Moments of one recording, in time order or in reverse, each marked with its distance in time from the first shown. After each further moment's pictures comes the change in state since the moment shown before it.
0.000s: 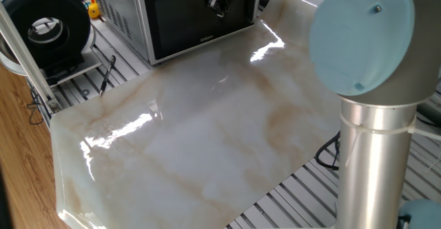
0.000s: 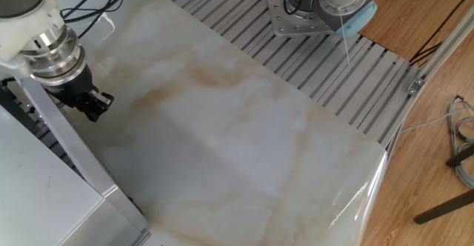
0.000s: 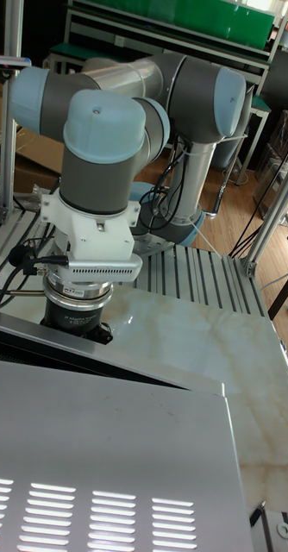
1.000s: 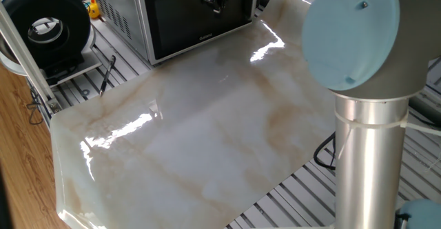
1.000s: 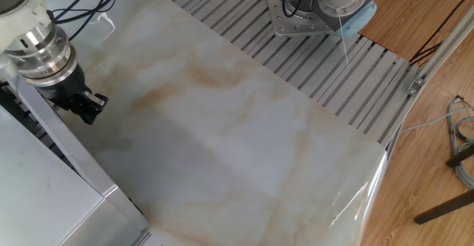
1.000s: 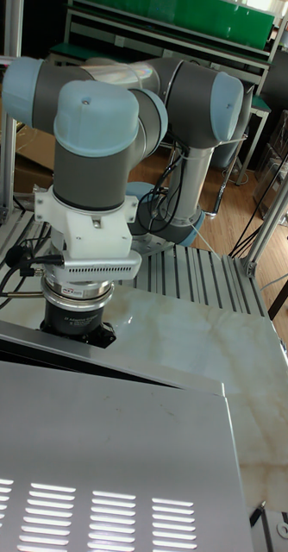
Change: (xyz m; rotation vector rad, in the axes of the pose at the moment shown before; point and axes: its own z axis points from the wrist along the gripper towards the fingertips) arm -0.011 0.004 -0.009 -0.042 -0.014 -0.001
